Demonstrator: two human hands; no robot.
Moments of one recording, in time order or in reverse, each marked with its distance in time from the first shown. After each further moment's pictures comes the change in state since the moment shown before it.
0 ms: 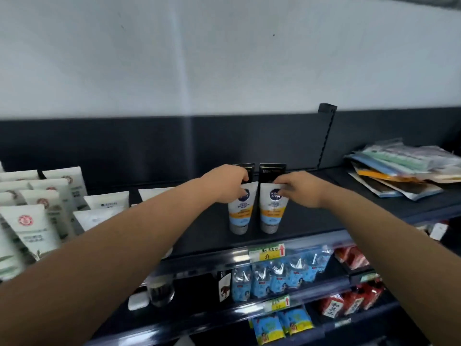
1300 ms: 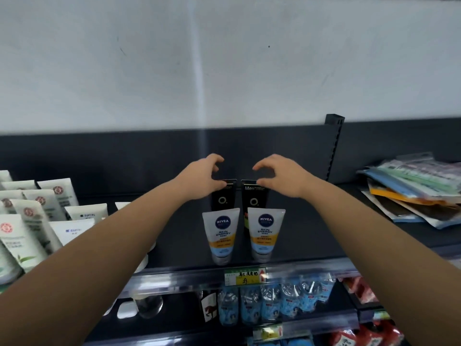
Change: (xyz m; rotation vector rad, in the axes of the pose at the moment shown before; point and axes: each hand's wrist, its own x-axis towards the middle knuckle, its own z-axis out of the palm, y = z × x) left_hand 0.034 -0.004 -0.013 -0.237 0.259 -0.216; right_hand 0.049 0.039 -0.036 0.139 0.160 -0.184
